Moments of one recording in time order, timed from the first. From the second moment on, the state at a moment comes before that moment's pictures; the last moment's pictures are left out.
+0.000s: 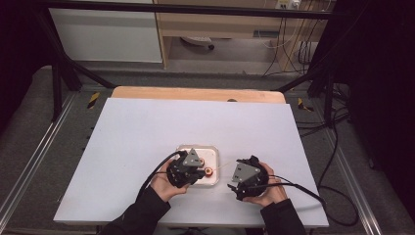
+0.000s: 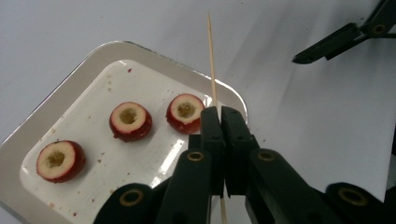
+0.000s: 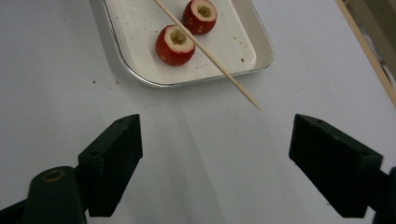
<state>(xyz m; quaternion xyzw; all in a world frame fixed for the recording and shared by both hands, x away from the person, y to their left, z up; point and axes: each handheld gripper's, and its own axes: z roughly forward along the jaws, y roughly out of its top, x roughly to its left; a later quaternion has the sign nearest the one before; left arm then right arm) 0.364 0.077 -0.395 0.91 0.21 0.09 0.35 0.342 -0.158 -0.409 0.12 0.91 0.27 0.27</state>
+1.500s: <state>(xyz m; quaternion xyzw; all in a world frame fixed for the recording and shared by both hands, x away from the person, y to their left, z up) 0.352 0.036 -0.397 0.93 0.15 0.06 0.34 0.334 -0.145 -0.425 -0.16 0.92 0.17 0.32</state>
